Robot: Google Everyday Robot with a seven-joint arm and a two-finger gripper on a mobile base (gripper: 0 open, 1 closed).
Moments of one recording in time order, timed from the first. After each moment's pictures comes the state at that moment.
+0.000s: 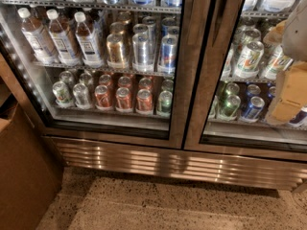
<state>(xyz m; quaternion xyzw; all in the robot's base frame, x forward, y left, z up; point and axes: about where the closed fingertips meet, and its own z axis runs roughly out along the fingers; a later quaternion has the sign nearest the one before) 0.438 -0.217 0.976 -0.60 0.78 -0.03 0.16</state>
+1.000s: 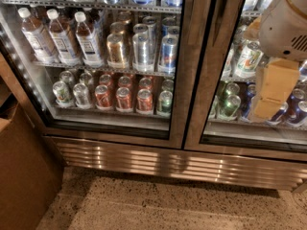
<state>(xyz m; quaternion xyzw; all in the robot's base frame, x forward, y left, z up) 0.441 -0.182 0.981 -0.64 0.76 -0.04 0.15</state>
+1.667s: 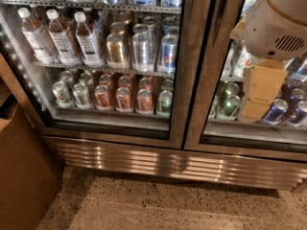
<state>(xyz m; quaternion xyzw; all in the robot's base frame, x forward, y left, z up) 0.441 -0.160 0.981 -0.66 0.74 -0.05 0.15</state>
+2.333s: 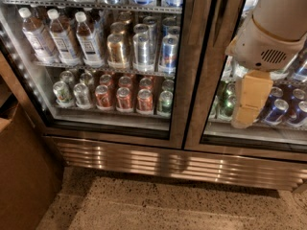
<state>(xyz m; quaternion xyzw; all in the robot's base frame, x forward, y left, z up) 0.454 -0.164 0.943 -0.65 0.75 -0.01 0.12</state>
